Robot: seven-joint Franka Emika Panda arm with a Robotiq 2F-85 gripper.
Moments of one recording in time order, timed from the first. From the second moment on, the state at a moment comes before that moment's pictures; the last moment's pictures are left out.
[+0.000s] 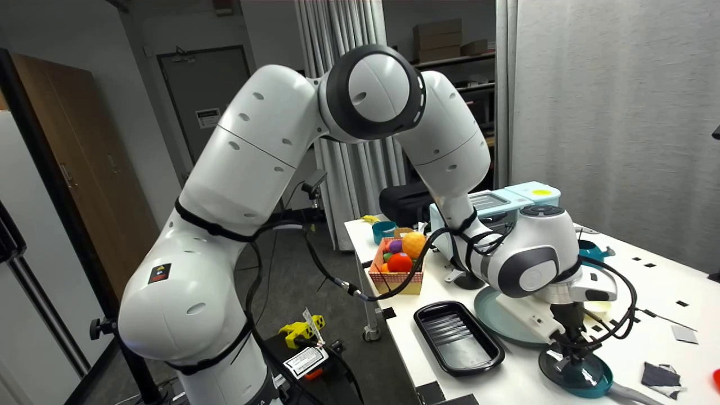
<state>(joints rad) -0.12 0.73 -0.14 -2.00 0.01 2.93 0.05</state>
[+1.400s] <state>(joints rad) -0.09 0.73 -0.18 -1.93 0.01 2.86 0.11</state>
